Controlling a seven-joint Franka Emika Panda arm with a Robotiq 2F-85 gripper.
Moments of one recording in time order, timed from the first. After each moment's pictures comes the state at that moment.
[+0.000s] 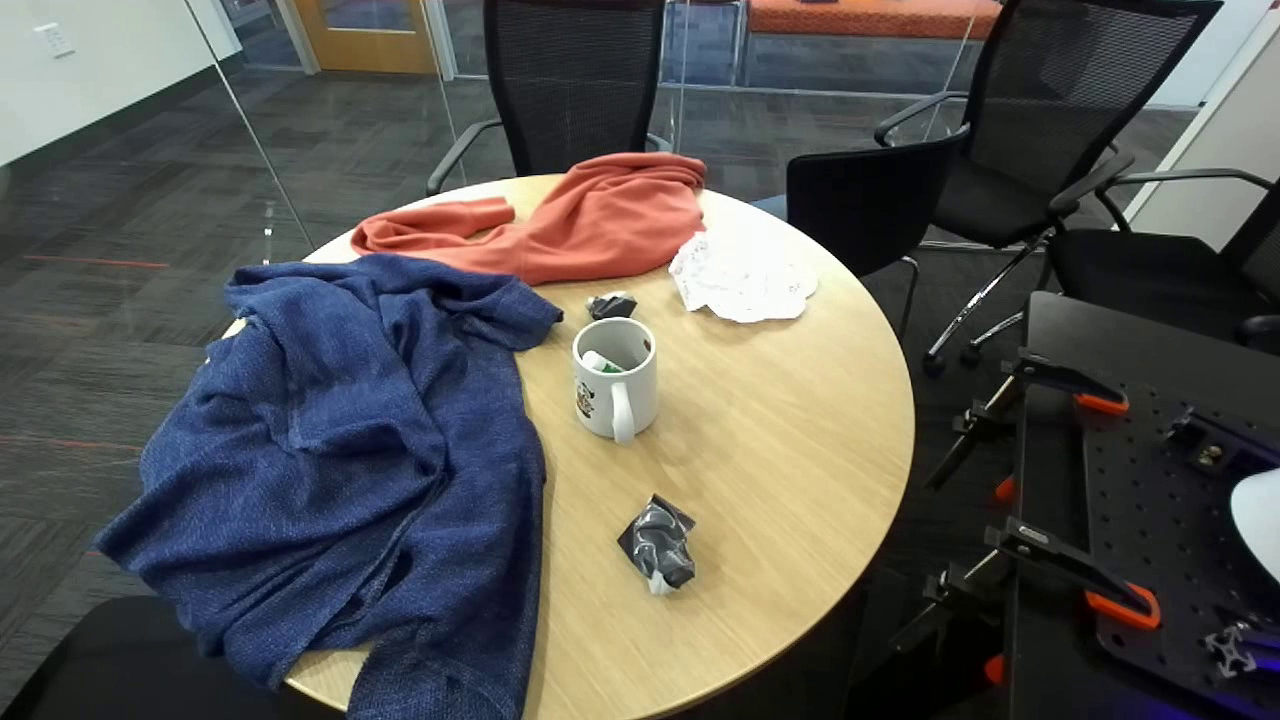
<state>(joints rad) 0.15 -0.58 0.22 -2.47 0.01 1.98 -0.07</state>
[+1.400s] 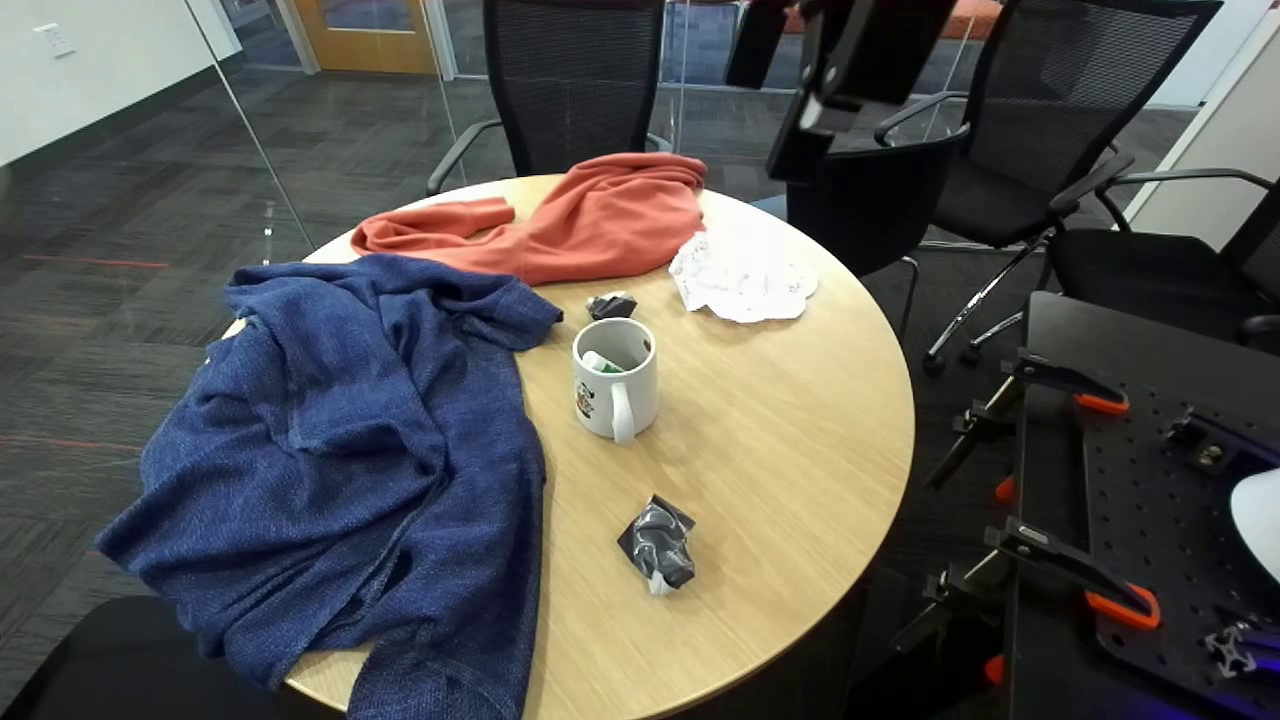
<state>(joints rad) 0.19 -0.35 0.06 -2.54 0.01 2.41 -0.37</state>
